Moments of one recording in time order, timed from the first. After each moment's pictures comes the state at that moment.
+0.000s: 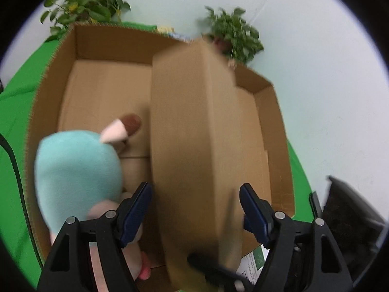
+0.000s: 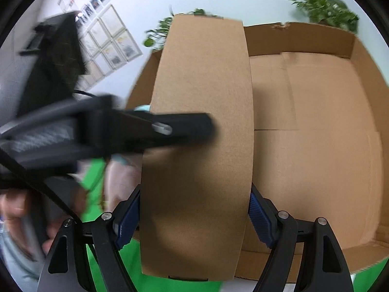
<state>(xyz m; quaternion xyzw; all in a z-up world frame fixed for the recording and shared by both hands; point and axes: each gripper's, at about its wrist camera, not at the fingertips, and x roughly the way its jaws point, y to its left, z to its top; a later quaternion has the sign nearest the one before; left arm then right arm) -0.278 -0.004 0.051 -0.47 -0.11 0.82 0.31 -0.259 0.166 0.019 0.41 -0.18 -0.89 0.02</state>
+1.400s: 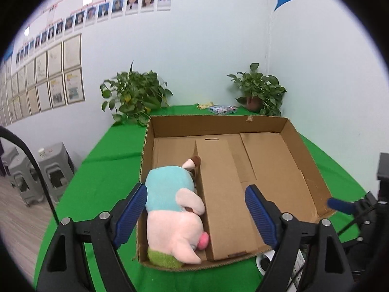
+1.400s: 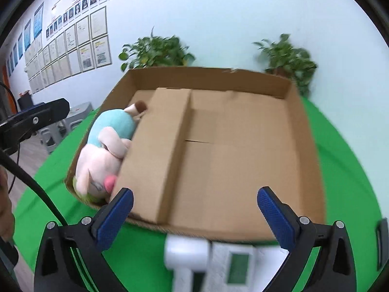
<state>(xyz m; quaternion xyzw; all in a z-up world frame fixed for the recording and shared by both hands) -0.132 -0.039 0.108 -0.25 0.02 0.96 0.14 -0.134 0.129 0.067 0.34 -0.04 -0.93 -0.13</state>
